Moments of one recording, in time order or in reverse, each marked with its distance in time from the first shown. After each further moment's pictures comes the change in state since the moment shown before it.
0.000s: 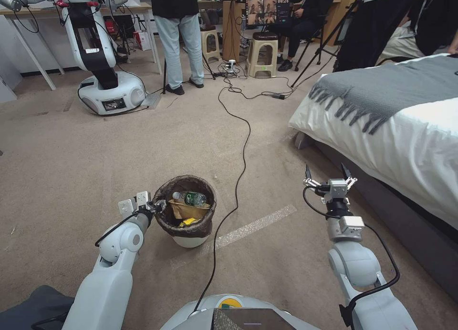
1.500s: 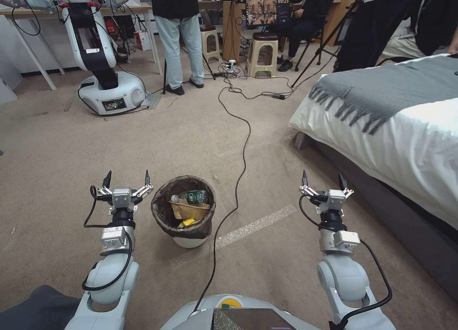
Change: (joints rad) left arm 0.254 -0.044 -0.026 -0.188 0.660 -0.788 0.047; right arm -0.068 0.110 -0.031 0.018 -0.003 0.115 0.031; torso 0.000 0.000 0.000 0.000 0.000
